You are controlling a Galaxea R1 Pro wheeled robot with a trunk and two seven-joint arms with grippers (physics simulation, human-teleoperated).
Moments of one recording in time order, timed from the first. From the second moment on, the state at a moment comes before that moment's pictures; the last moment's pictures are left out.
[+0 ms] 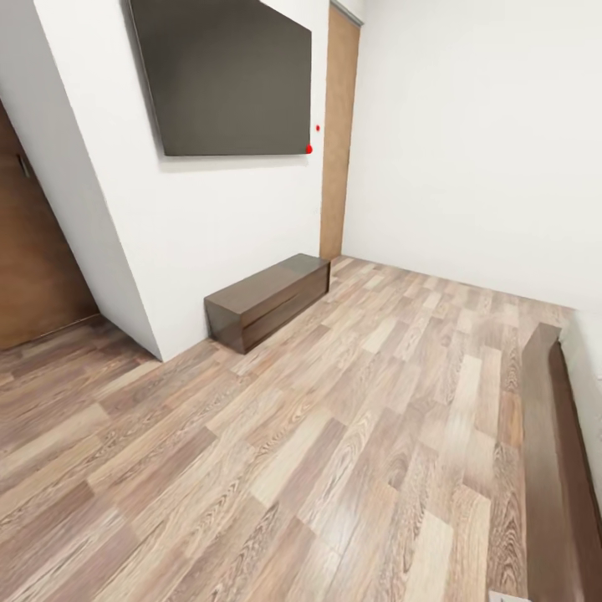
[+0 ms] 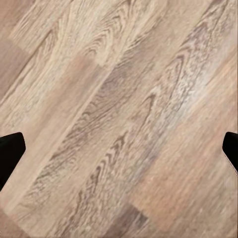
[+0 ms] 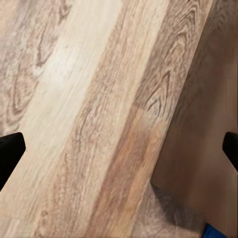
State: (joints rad) left arm -0.30 0.08 -0.35 -0.14 0.29 -0.33 0.10; right arm -0.43 -0.16 -1.55 -0.03 1.38 -0.19 -0.10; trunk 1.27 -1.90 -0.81
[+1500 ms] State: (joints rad) left arm -0.30 0.08 -0.35 -0.14 0.29 -0.33 0.10; right arm -0.43 -0.15 -1.55 -0.03 1.38 -0.19 -0.10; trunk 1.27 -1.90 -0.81
